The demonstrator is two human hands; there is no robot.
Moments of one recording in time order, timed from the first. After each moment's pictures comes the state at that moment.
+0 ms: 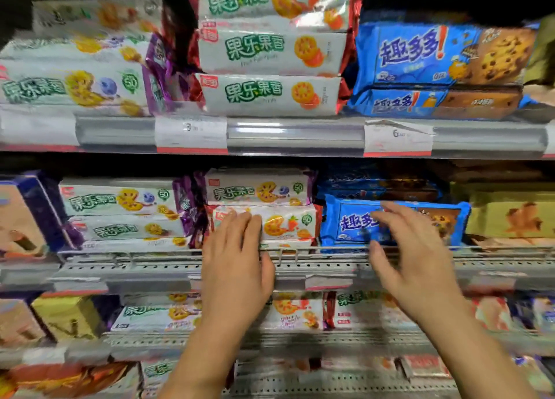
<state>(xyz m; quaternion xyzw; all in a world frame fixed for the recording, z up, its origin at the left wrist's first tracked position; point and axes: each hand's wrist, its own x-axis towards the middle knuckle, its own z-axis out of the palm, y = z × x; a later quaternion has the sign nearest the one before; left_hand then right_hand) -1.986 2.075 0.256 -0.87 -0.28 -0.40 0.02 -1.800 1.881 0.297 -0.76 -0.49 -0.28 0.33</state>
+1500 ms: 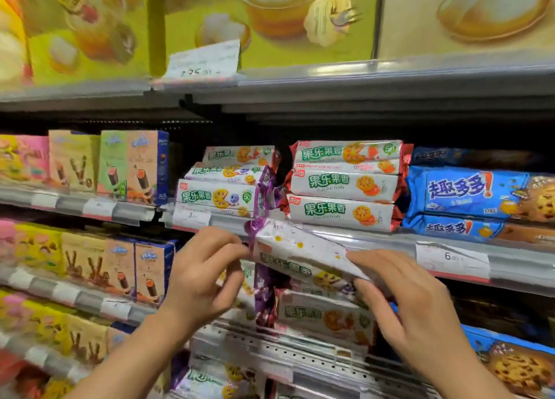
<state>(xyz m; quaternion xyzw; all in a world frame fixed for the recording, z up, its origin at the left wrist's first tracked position) -2.105 2.113 0.401 -0.79 -0.09 -0.59 0.16 -1.849 1.935 0.401 -0.54 -0.66 -0.30 0.43</state>
